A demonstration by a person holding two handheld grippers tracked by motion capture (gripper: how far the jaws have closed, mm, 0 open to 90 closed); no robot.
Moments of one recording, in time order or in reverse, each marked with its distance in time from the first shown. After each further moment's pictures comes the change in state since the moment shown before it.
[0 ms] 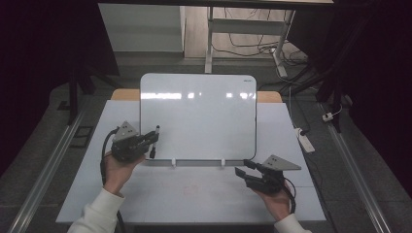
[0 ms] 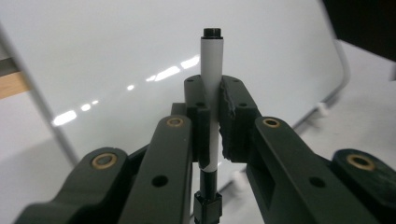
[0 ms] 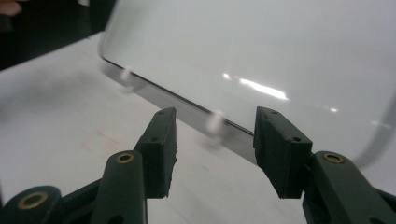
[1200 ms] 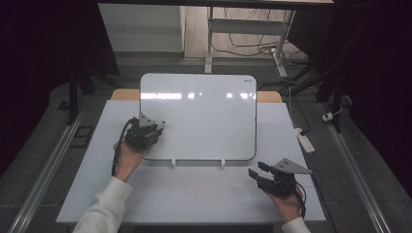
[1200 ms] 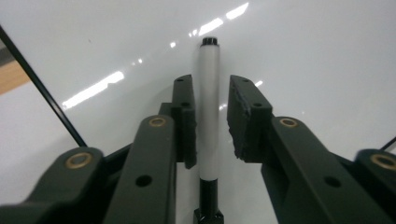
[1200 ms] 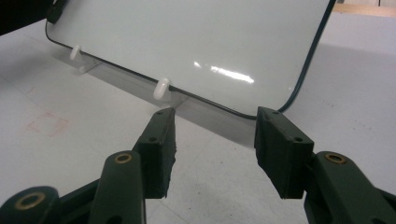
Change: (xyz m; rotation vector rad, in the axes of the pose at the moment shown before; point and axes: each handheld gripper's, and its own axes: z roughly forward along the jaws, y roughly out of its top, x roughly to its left) left arm 0.008 0.012 0.054 0.186 0.155 0.096; right arm -0.019 -0.016 -0.013 0.046 -0.118 0.031
